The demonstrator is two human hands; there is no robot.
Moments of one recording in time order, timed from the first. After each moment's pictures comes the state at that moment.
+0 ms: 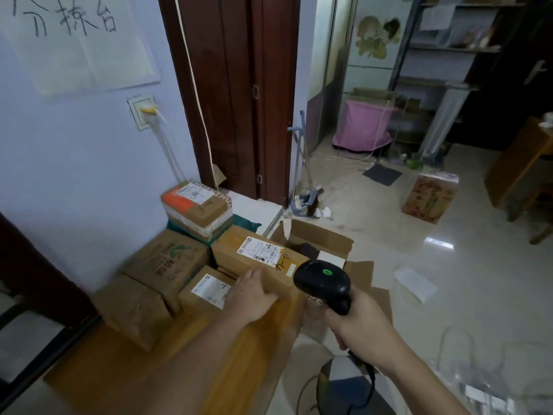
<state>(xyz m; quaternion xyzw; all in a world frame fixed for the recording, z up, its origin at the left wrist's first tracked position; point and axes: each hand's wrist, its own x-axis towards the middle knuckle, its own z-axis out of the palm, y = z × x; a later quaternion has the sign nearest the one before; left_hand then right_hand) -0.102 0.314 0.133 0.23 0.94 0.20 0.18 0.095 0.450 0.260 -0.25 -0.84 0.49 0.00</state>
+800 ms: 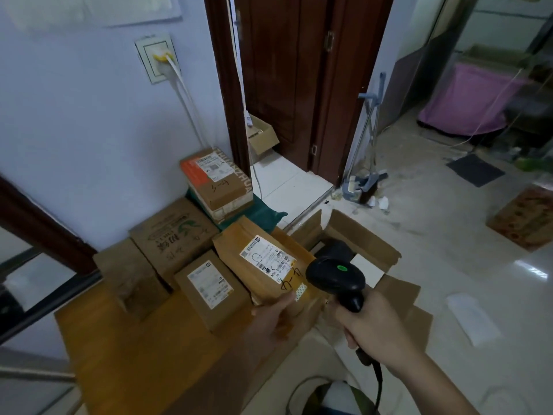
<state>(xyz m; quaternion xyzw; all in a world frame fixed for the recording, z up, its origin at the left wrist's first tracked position) -0.126 0.422 0.044 -0.32 0.52 0.69 0.39 -0.047 0.600 0.204 -0.19 -0.83 0.51 -0.12</state>
